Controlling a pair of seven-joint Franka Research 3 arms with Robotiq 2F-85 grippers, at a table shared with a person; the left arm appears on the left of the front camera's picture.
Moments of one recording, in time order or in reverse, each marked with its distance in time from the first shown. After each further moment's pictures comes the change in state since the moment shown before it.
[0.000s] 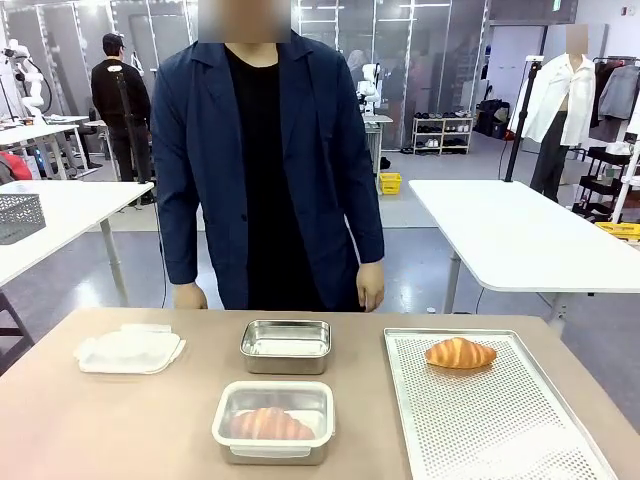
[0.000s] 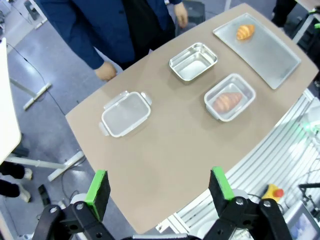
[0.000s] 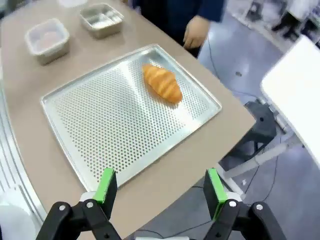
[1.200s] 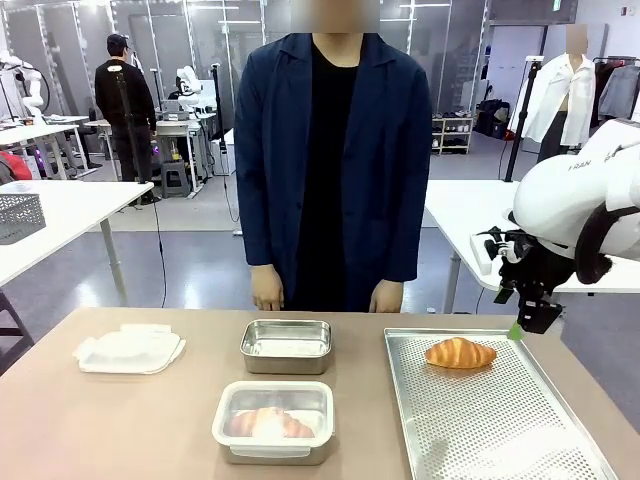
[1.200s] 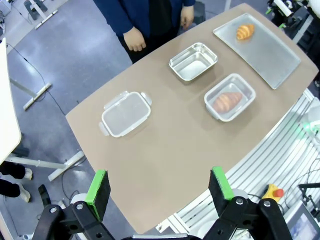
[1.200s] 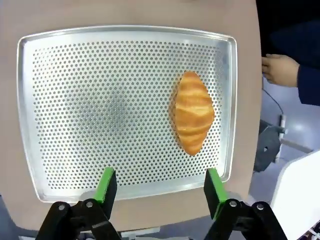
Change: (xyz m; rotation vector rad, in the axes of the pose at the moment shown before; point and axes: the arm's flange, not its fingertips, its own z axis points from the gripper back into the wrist) left arm 0.000 0.000 0.000 0.000 0.000 0.000; right arm 0.170 0.011 -0.222 0.233 0.508 0.576
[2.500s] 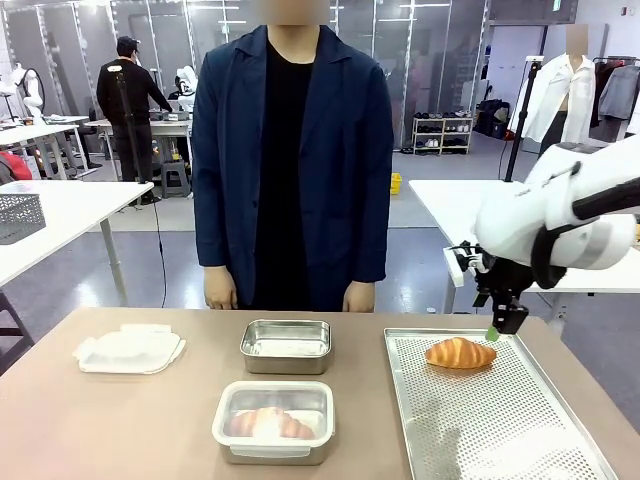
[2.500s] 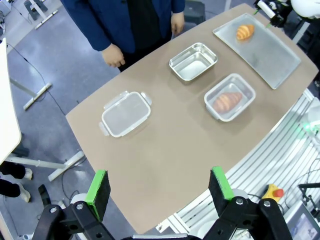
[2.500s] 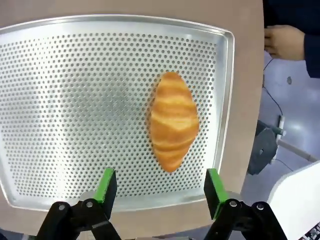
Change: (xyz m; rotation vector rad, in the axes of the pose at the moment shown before) left arm 0.000 0.000 0.000 0.000 0.000 0.000; right arm 0.016 -0.047 -0.063 0.016 0.065 0.055
